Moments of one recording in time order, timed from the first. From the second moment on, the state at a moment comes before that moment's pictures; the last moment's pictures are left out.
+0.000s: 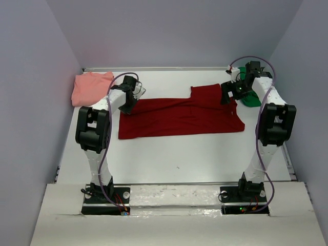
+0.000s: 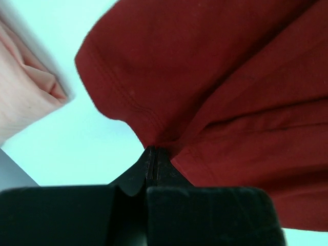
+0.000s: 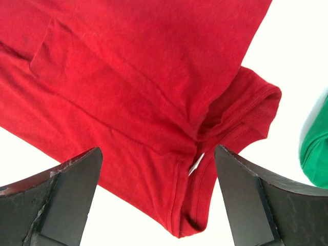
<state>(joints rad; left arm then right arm) -0.25 1.94 1.46 -0.66 -0.21 0.39 -0.10 2.02 1.76 -0.88 -0.49 -0.45</state>
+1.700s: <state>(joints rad) -0.33 1.90 1.36 -0.60 -0.52 0.38 -0.10 1.98 1.67 -0.88 -0.42 -0.49</state>
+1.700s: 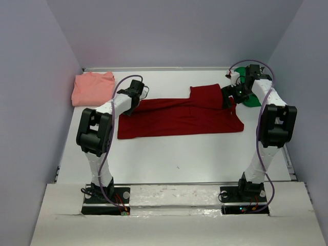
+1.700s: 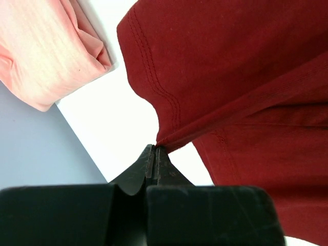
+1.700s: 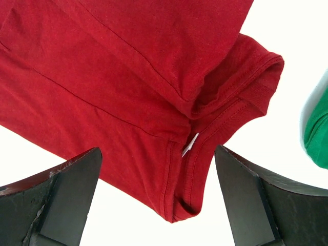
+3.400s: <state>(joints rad) -0.33 1.98 1.47 -0.31 -0.71 0.51 -0.10 1.98 1.62 -0.84 -0.43 -0.48</state>
